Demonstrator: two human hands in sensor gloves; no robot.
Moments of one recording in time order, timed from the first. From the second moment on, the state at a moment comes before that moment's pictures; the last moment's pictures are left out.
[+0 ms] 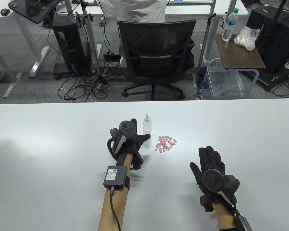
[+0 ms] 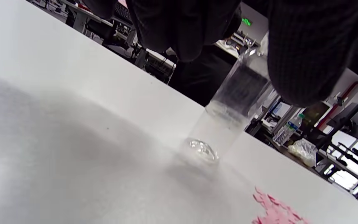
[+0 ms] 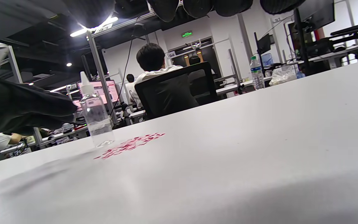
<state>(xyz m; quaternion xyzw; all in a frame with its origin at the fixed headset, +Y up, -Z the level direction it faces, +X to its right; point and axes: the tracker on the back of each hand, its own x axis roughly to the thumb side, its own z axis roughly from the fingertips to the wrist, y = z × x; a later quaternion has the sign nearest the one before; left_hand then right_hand) -0.112 -0.736 -0.479 -0.05 0.03 0.26 0.96 0.205 -0.729 -0.291 0.01 -0.13 0.98 0.17</state>
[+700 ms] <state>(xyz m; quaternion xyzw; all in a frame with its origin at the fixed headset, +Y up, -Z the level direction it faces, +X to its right) -0.099 -0.766 -0.515 -0.03 0.01 0.28 0.96 0.209 -0.728 -0.290 0.00 -0.13 0.98 0.18</state>
